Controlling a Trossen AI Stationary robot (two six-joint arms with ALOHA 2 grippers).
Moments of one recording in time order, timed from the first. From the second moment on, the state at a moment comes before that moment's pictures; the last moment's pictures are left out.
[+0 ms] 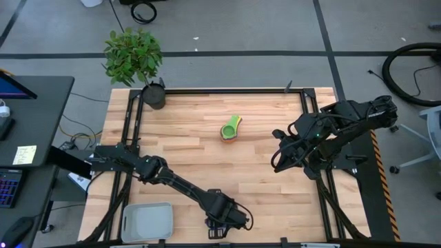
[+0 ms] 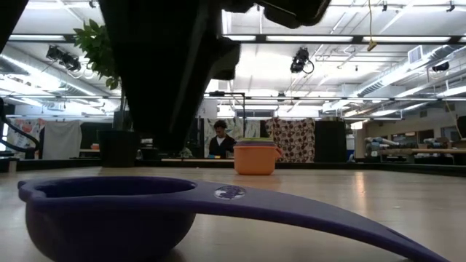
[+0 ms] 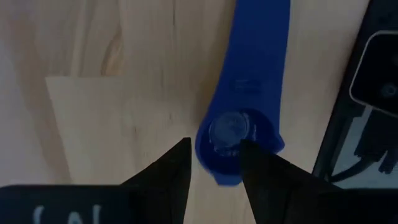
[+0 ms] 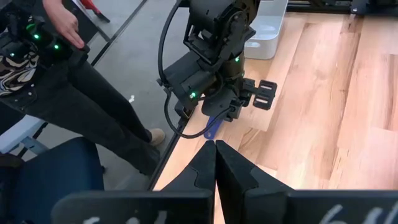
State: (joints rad) left arm -0.50 2.49 2.32 -1.30 0.13 -0.53; right arm 0.35 1.22 1.55 -1.00 -0.28 0.14
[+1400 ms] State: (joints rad) left arm -0.50 2.53 2.32 -1.29 0.09 -0.41; right arm 0.35 1.22 1.55 -1.00 -0.28 0.13
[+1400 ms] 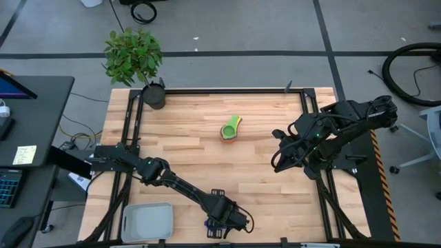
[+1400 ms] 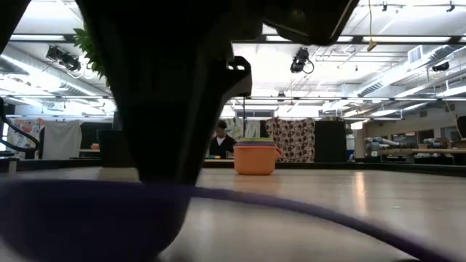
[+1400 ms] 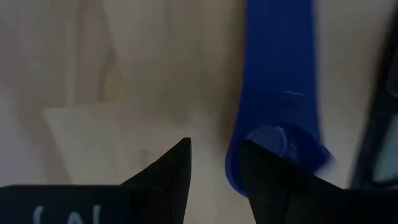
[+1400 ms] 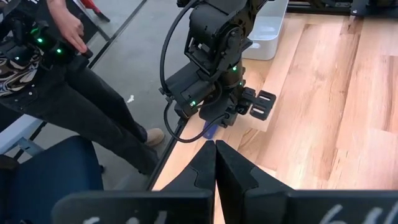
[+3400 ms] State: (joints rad) left arm -0.15 2.40 2.31 -1.42 0.01 -0.49; right arm 0.35 1.07 1.55 -1.06 -0.01 0.00
